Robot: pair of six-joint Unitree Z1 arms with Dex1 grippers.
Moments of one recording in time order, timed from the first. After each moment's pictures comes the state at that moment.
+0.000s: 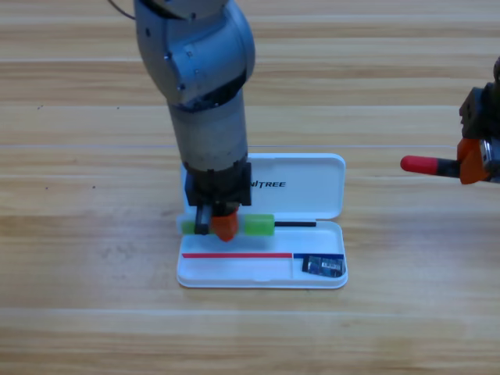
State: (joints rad) arm 0 -0.88 2.17 -1.73 1.00 0.08 0.68; arm 1 0.64 1.82 -1.52 1.04 -0.02 -0.83
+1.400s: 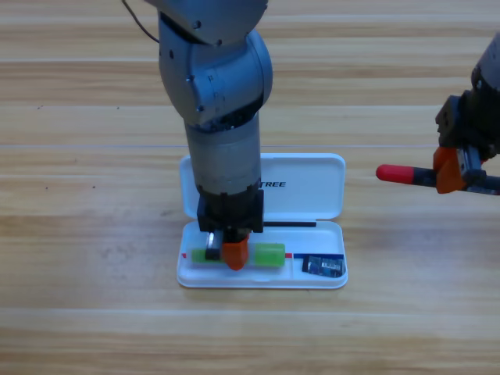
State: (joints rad) arm 0 -0.90 2.22 -1.74 1.03 0.01 0.67; arm 1 0.71 1.83 -1.53 1.04 0.00 -0.80
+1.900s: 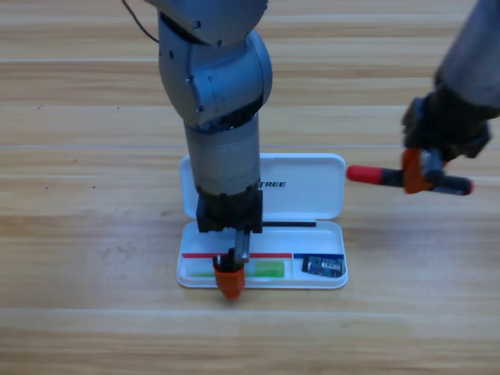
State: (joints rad) arm 0 -0.90 2.22 -1.74 1.03 0.01 0.66; arm 1 0.76 1.90 -1.61 1.04 0.00 -0.75
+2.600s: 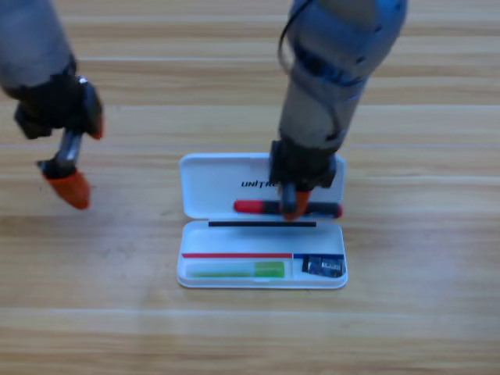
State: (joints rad) arm 0 -0.60 1.82 -1.53 1.10 0.07 0.88; arm 1 0.90 2.29 -2.03 1.11 0.00 -0.70
